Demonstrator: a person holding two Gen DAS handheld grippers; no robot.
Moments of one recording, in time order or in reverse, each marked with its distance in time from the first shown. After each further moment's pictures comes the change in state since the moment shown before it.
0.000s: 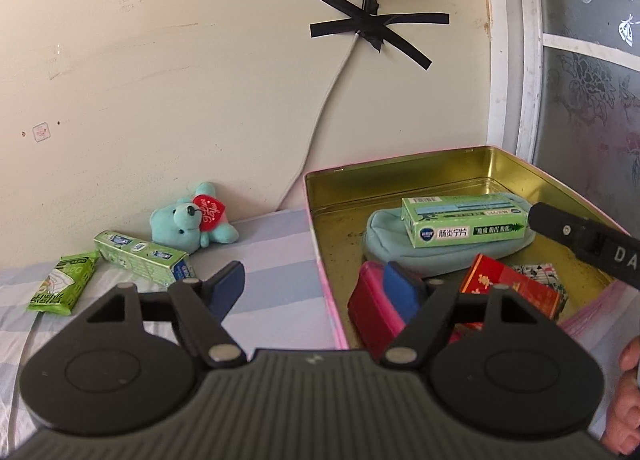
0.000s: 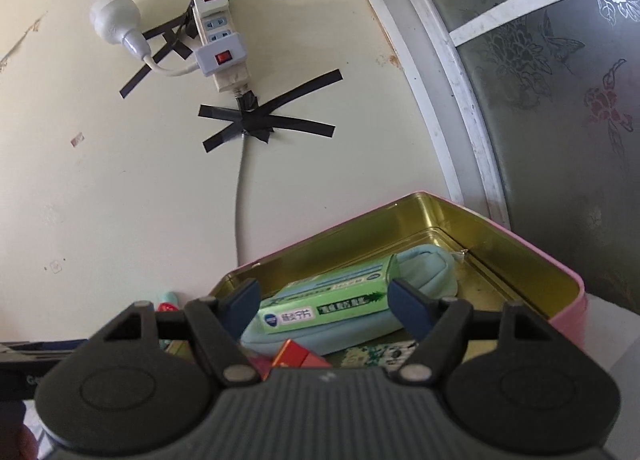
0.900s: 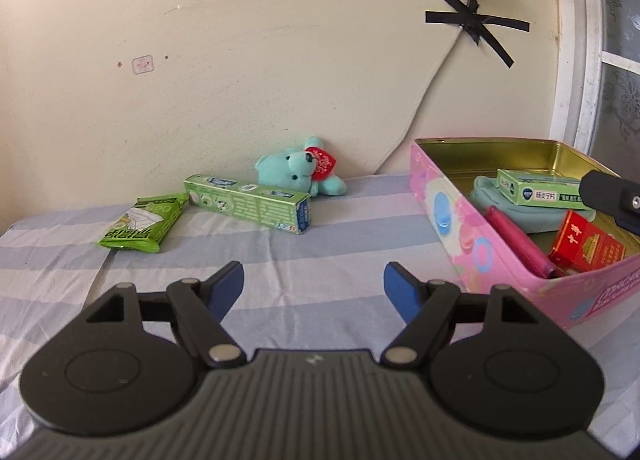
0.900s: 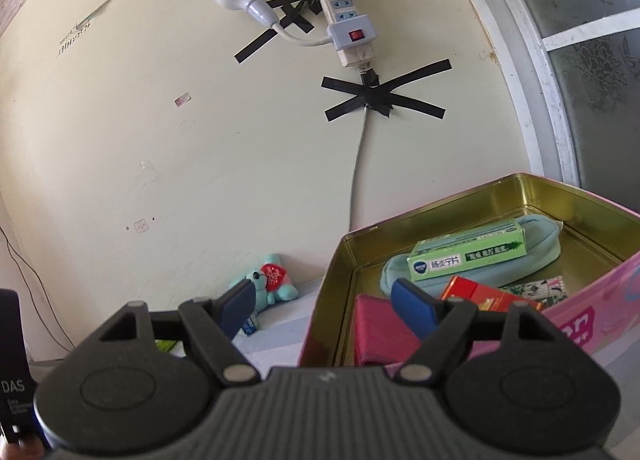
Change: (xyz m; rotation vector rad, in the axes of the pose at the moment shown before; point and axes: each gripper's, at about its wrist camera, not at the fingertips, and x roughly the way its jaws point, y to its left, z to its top) left arm -0.030 0.102 -0.052 -0.118 0.017 0.101; right arm -0.034 0.105 -0.035 -0.081 0.049 0.140
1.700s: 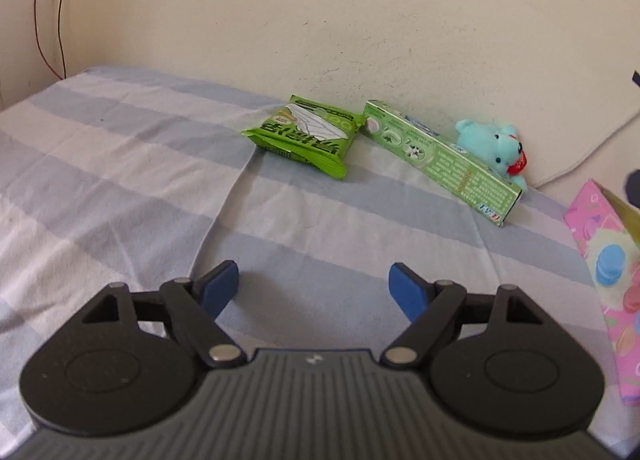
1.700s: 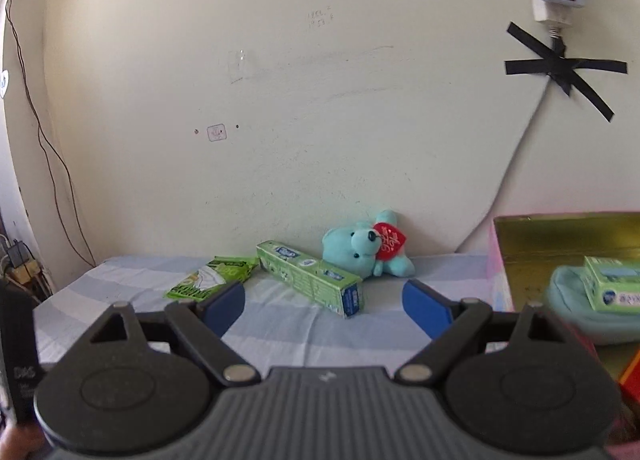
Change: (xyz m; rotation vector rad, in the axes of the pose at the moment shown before) left arm 0.054 0.162 -0.037 -0.425 0.143 0.130; right arm 0.123 0.132 -0.012 -0.286 0.178 0.120
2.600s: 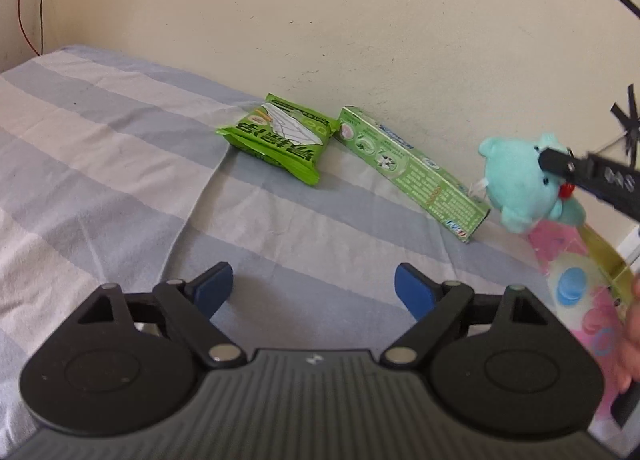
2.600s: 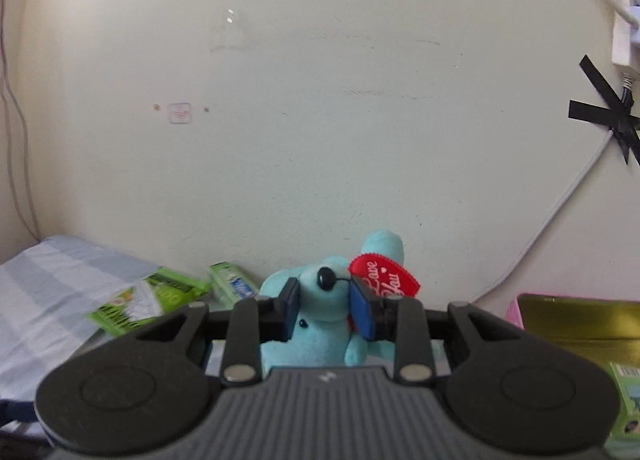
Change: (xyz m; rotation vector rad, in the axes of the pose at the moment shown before) left arm 0.001 0.008 0.004 -0.073 0.032 -0.151; right arm 0.057 0.013 0.022 -0.148 0.030 -0.056
